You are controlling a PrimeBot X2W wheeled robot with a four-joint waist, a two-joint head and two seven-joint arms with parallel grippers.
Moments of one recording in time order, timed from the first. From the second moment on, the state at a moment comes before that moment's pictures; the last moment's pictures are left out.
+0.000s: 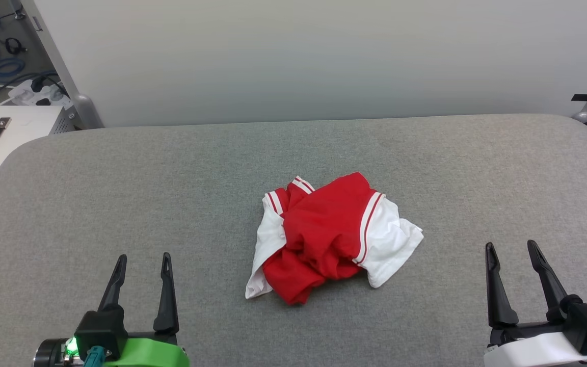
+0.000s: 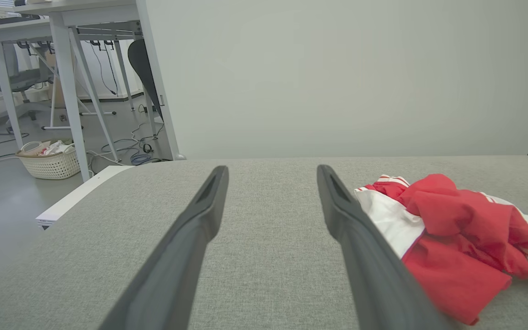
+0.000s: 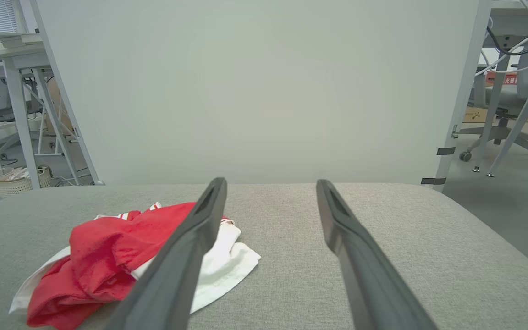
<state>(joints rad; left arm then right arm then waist) 0.13 0.08 0.01 -0.01 -0.07 -0.01 -0.26 0.14 -0.05 -0.03 -0.10 0.10 0.13 -0.26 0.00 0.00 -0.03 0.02</state>
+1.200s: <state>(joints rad) 0.02 0.06 -0.02 0.00 -0.04 -0.02 -0.26 -0.49 -0.46 0.23 0.12 0.29 0.13 -0.16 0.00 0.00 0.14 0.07</state>
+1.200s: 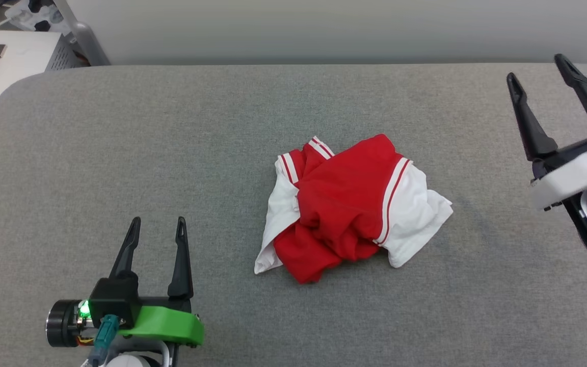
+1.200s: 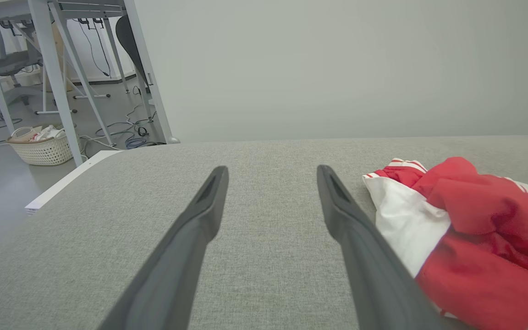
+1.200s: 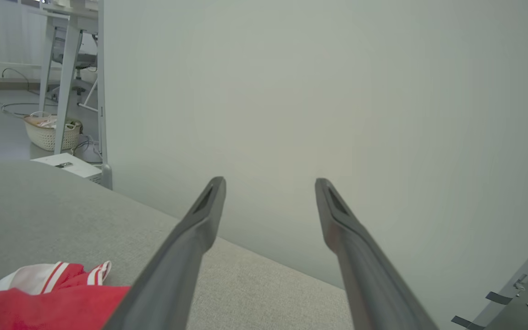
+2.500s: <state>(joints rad) -0.12 0.05 -0.13 -0.04 -0.07 0.09 -0.26 -0.99 -0.75 1.23 0.34 0.88 0.13 0.54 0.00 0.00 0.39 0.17</state>
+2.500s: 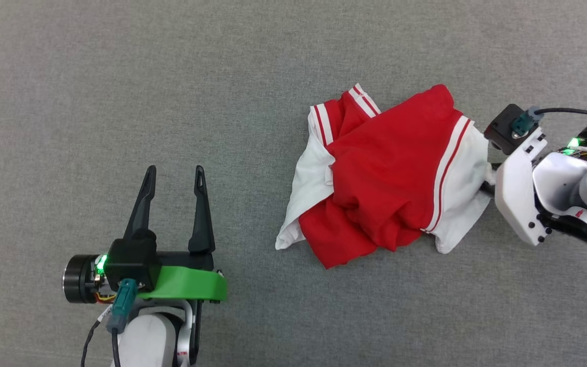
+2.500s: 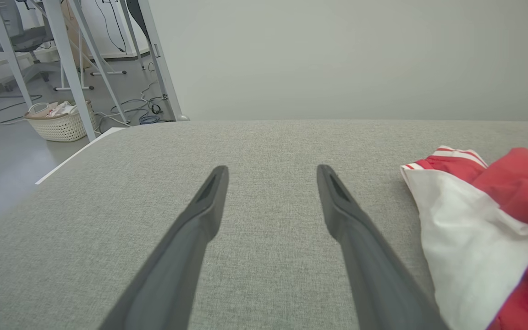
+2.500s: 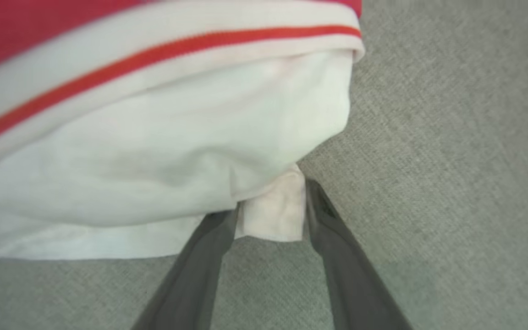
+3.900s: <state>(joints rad) 0.02 0.05 -0.04 0.02 -0.04 0.02 -0.26 -0.46 -0.93 0.91 0.62 1.18 0.13 -0.20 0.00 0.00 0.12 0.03</state>
